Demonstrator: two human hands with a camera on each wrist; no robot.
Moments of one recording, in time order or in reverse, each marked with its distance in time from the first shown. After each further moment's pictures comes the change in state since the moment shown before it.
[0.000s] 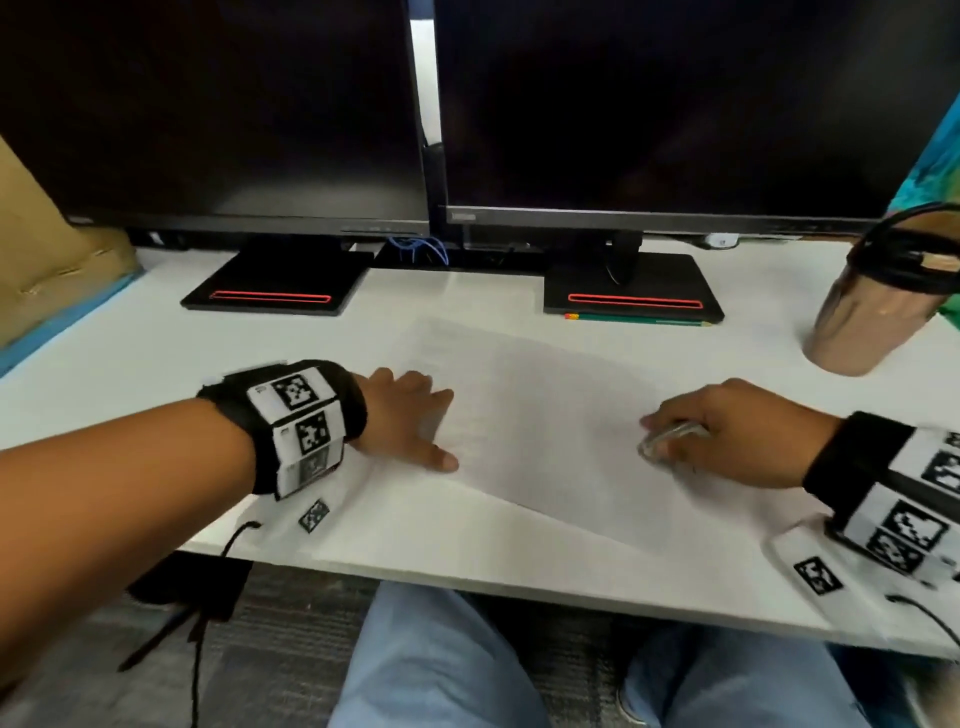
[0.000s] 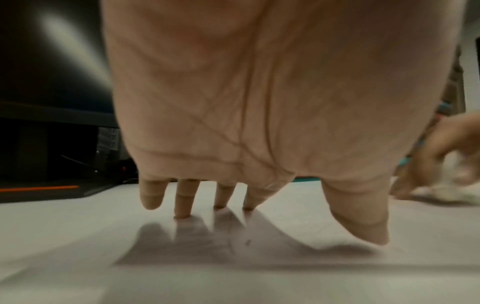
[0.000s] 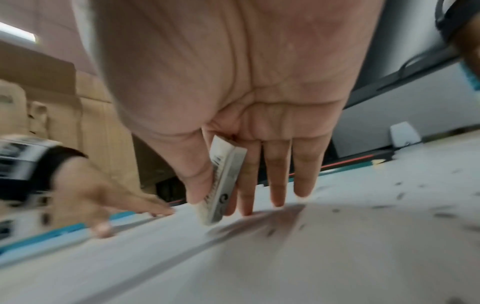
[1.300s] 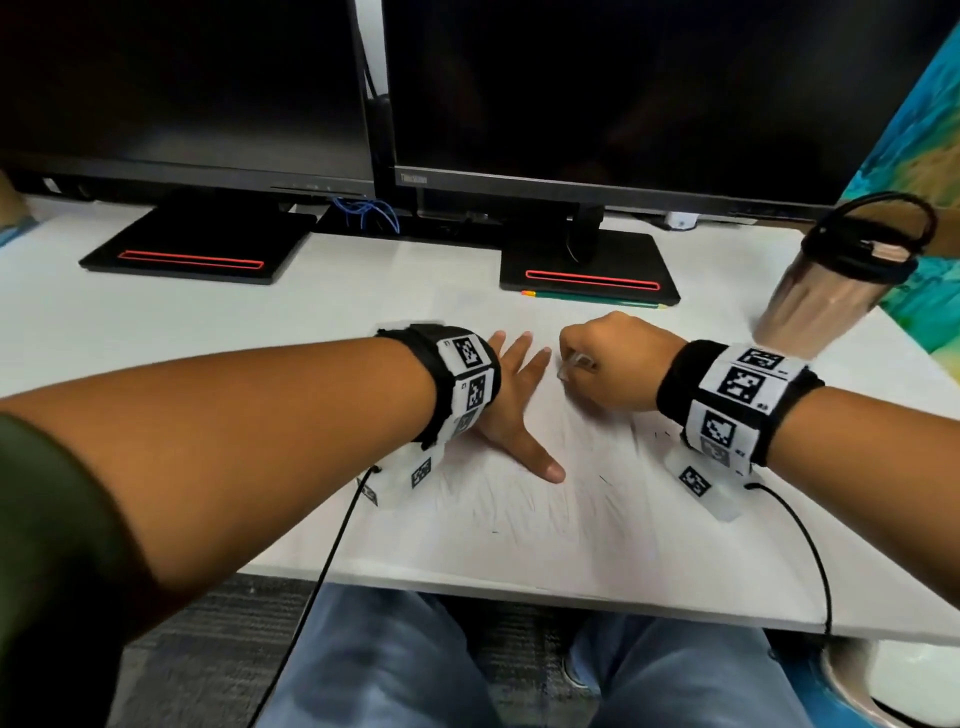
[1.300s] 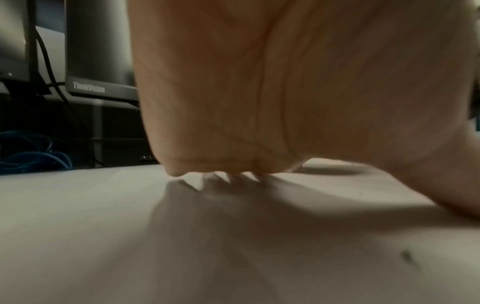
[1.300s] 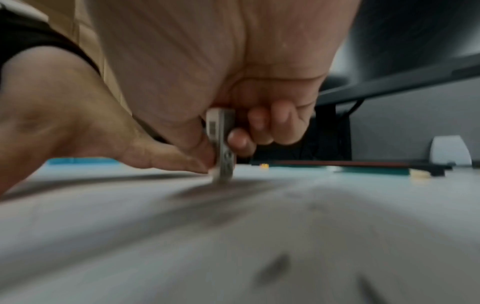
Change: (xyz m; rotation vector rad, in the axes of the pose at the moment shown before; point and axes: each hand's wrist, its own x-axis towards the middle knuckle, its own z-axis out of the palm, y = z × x) left_hand 0.081 0.102 -0.032 0.019 0.098 0.211; right_hand 0.066 -0.015 -0.008 -0.261 0.072 -0.004
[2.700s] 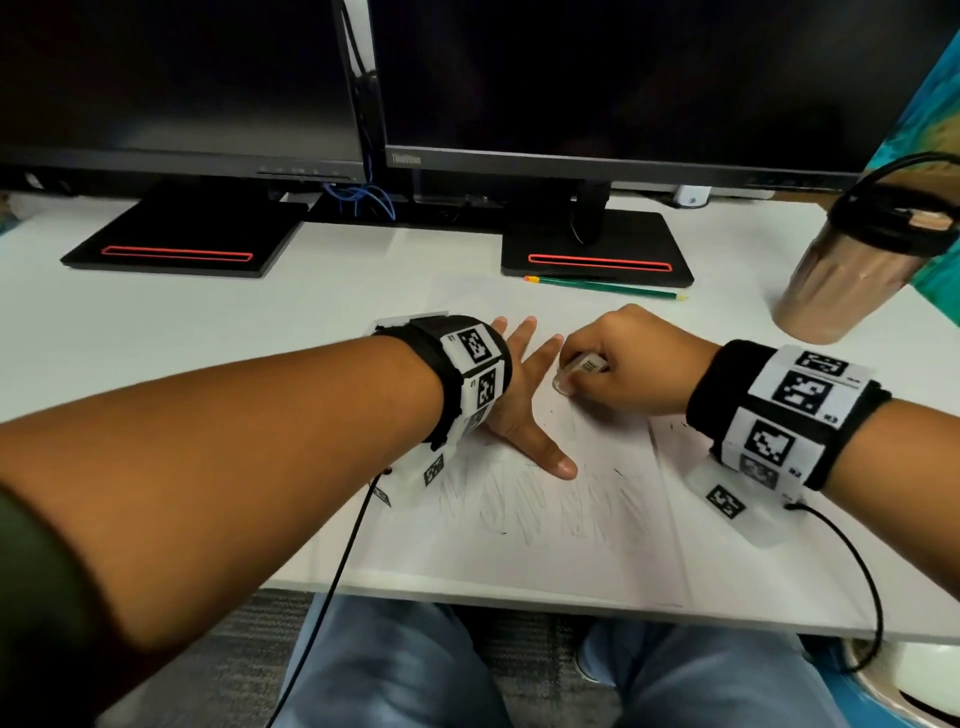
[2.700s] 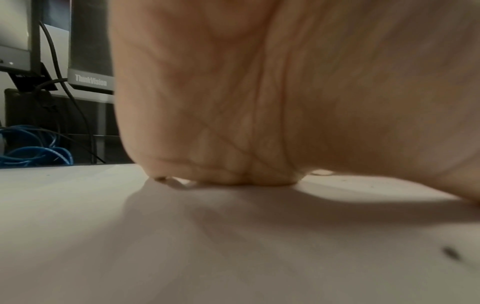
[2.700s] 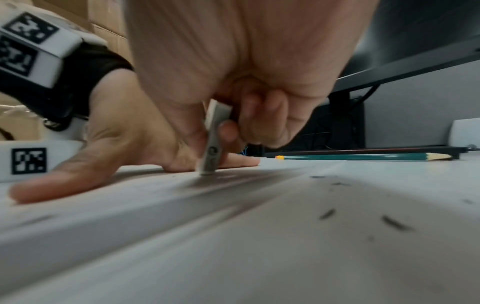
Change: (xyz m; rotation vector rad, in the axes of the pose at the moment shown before) left_hand 0.013 -0.002 0.002 0.025 -0.012 -0.032; right_hand -0.009 -0.003 0.007 0.285 0.047 -0.144
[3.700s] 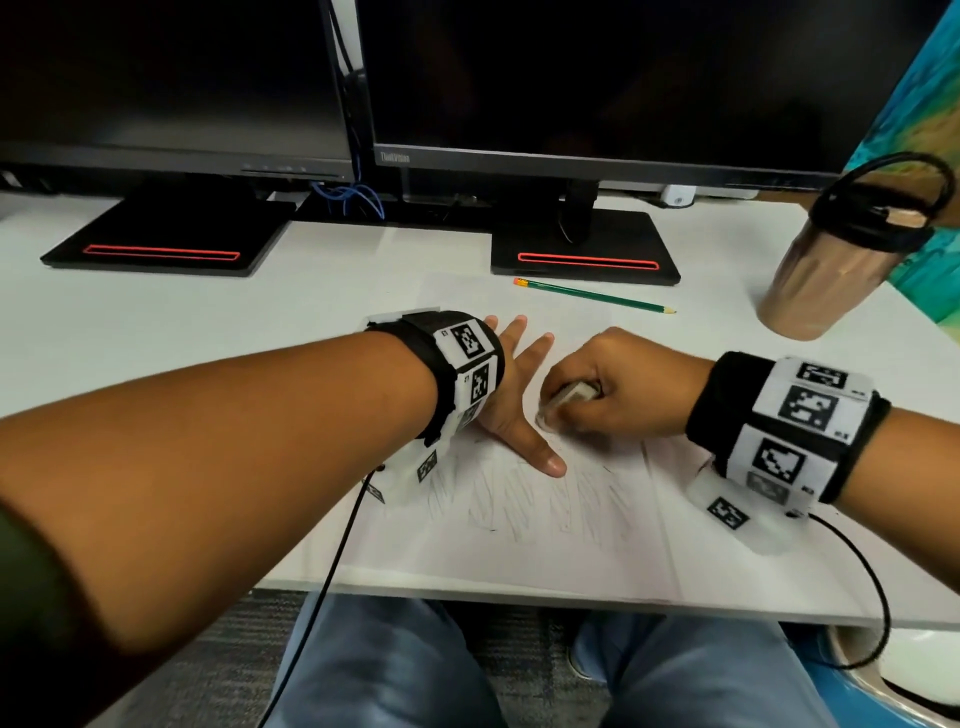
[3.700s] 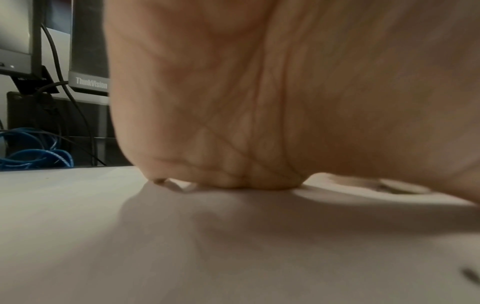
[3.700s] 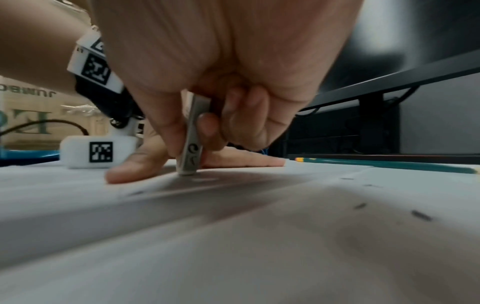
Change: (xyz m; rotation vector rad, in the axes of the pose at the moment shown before) left_hand -0.001 0.002 -0.002 0.042 0.023 -0.005; right_hand -0.011 -0.002 0.008 0.079 -0.076 -0.076
